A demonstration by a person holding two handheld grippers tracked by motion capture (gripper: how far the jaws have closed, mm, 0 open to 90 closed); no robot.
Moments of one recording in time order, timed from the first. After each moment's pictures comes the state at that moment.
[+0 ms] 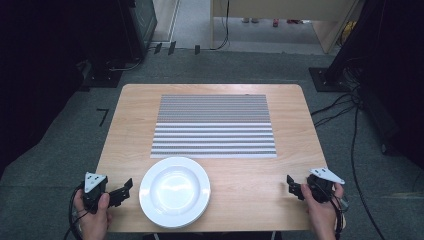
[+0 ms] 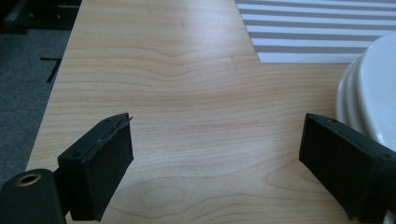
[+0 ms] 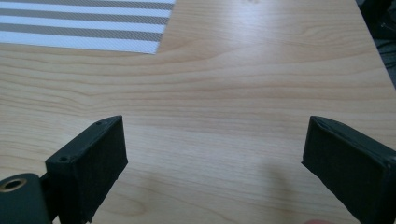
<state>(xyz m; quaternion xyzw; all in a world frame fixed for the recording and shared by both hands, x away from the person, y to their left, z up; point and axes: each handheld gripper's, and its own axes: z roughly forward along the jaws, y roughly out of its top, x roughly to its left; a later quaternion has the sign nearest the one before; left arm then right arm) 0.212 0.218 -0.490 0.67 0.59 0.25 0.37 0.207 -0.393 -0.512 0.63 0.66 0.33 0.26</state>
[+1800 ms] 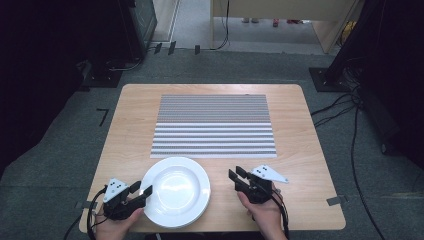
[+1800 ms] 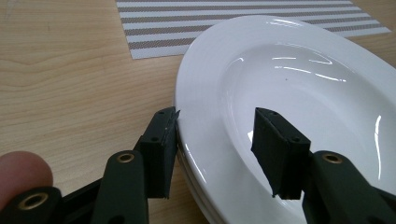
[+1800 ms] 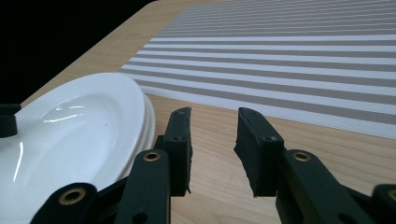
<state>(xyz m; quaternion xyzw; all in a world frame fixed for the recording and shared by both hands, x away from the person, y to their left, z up) 0.191 0.166 -0.482 0.73 0.51 0.17 0.42 0.208 -0.224 -0.473 0.52 0.67 0.50 0.15</state>
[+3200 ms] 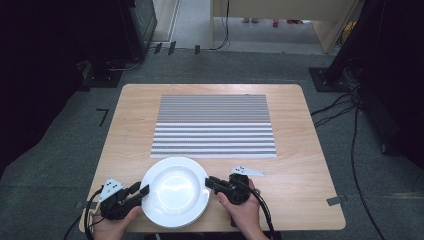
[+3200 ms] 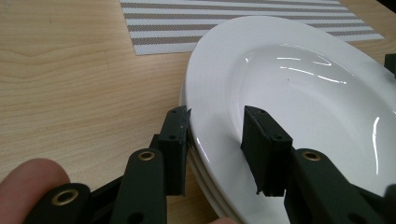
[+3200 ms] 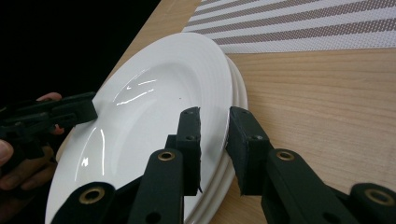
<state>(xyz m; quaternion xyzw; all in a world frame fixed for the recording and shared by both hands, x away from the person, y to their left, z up) 0.192 0.175 -0.484 0.72 0.52 0.15 0.44 0.220 -0.179 -0.495 0.54 0.66 0.52 -0.03</state>
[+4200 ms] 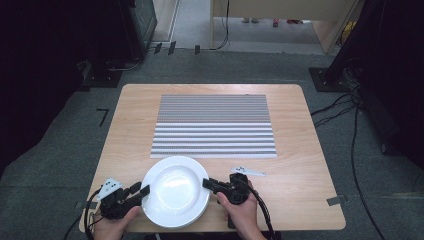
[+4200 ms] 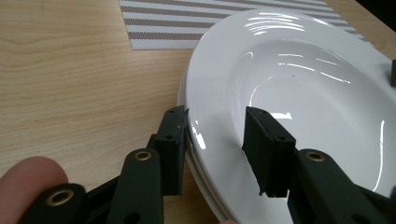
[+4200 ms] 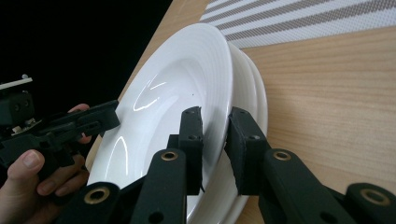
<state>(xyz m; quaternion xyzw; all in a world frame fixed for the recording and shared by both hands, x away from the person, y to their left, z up) 0.194 0.177 -0.487 0.71 0.53 0.13 0.45 0.220 -0.177 -0.497 0.56 0.63 0.53 -0.08</state>
